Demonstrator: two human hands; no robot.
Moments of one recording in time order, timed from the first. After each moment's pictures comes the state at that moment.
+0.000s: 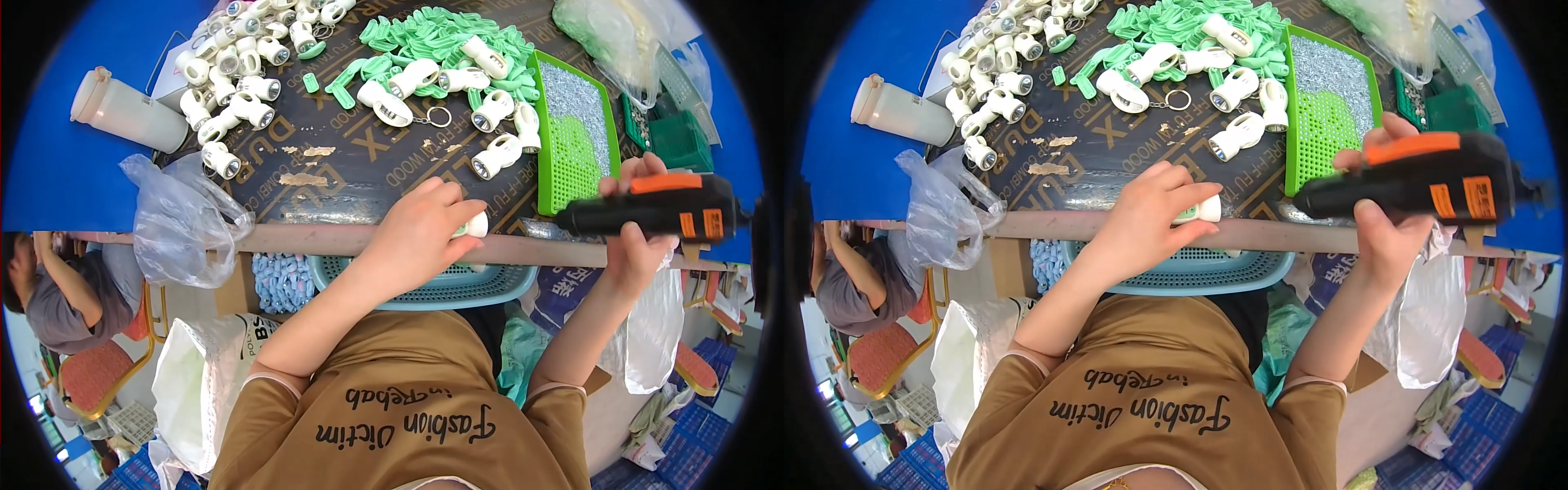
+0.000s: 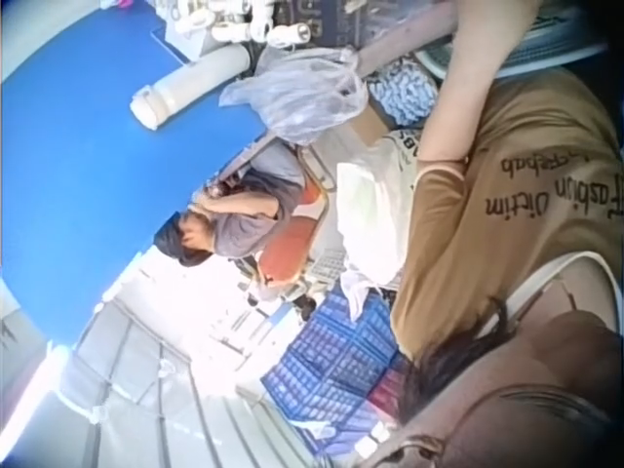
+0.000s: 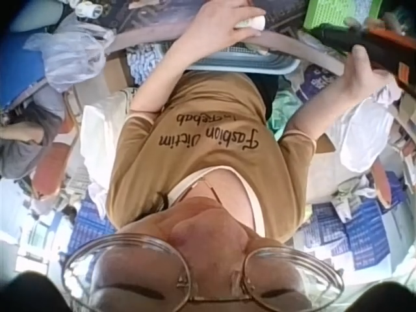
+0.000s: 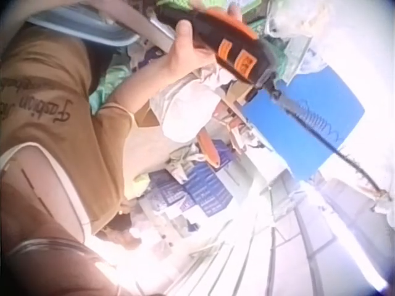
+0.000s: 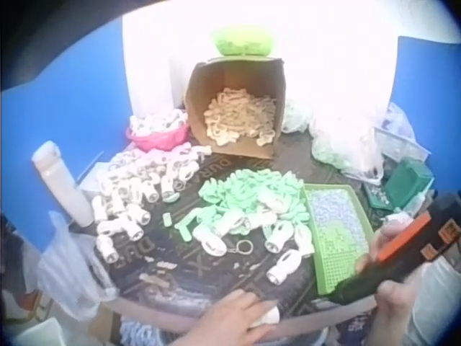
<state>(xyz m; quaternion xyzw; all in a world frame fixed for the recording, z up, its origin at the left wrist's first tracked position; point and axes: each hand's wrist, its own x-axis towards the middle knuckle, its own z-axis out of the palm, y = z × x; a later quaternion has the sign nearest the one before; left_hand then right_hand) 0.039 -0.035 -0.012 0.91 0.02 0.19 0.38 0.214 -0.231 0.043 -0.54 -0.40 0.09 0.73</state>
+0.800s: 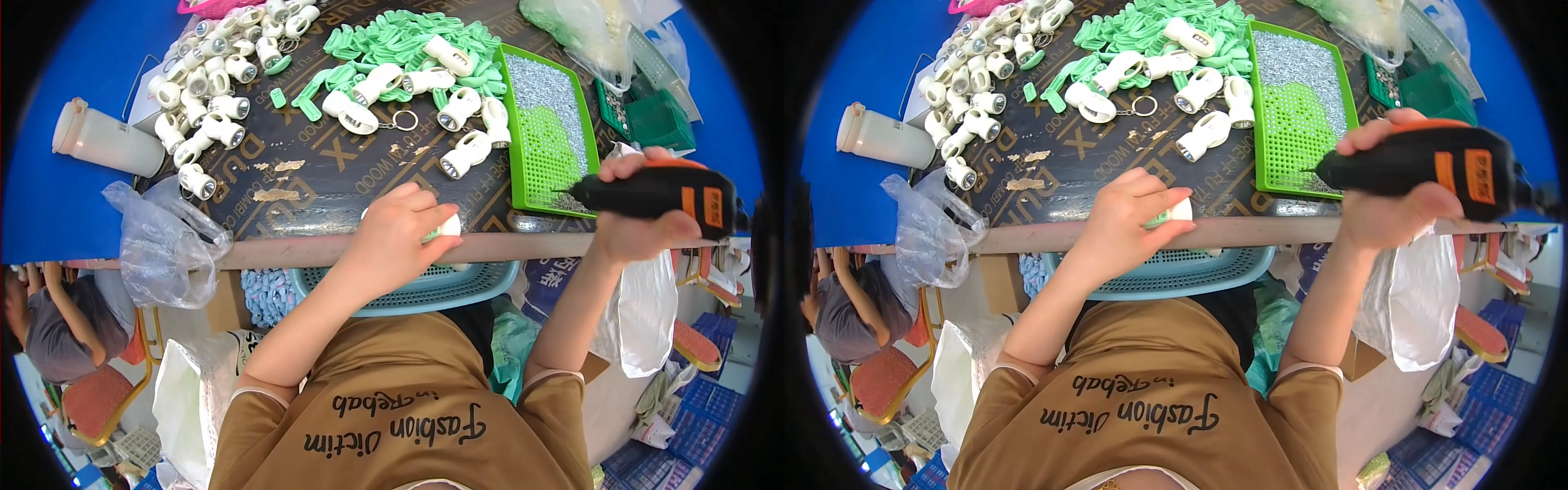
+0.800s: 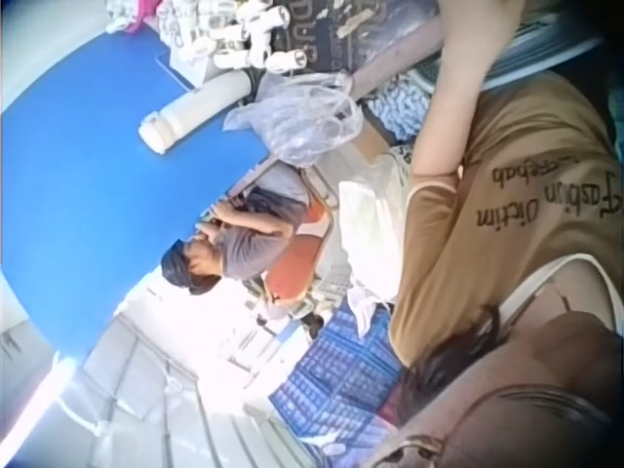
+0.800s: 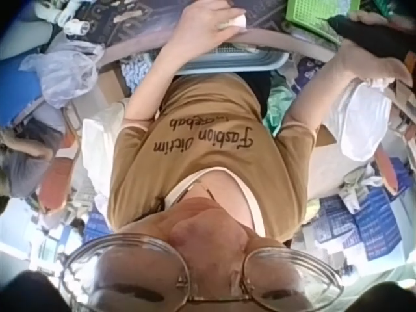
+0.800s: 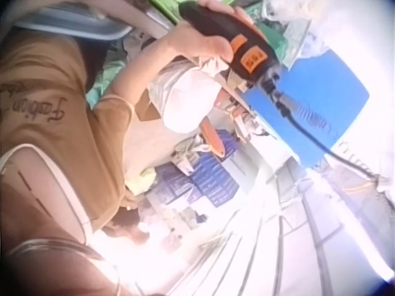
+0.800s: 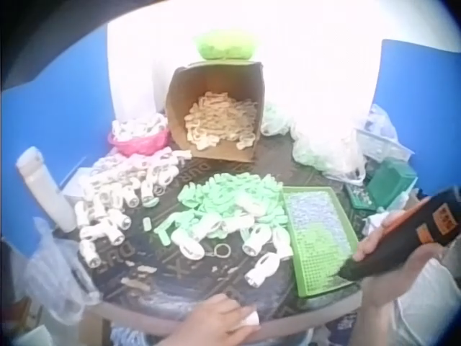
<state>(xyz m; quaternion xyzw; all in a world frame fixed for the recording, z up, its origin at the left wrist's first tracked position) 0.047 -0.036 -0.020 0.89 -0.03 0.26 0.37 0.228 -0.217 0.052 -0.48 -0.34 -0.10 0.80</state>
